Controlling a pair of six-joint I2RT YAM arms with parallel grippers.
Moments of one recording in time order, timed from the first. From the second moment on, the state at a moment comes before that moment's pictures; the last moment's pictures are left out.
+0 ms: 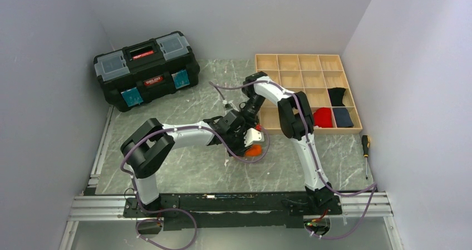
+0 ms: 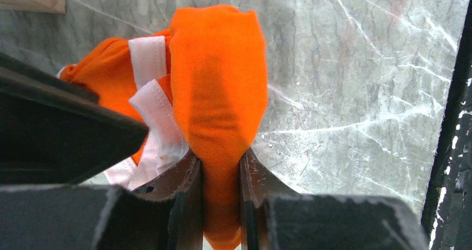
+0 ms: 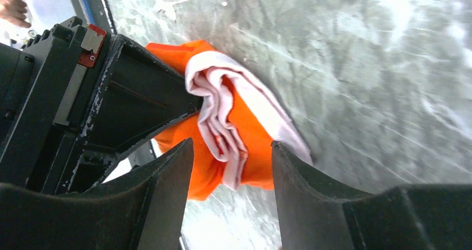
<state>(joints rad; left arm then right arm) -0.88 1.81 1.05 -0.24 0.44 0.47 0.49 2.43 1.99 -1.54 -0.74 -0.90</state>
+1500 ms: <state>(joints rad) -0.63 2.39 1.71 -0.98 1.16 0.47 0.43 1.26 0.96 -0.68 -0.60 -0.66</state>
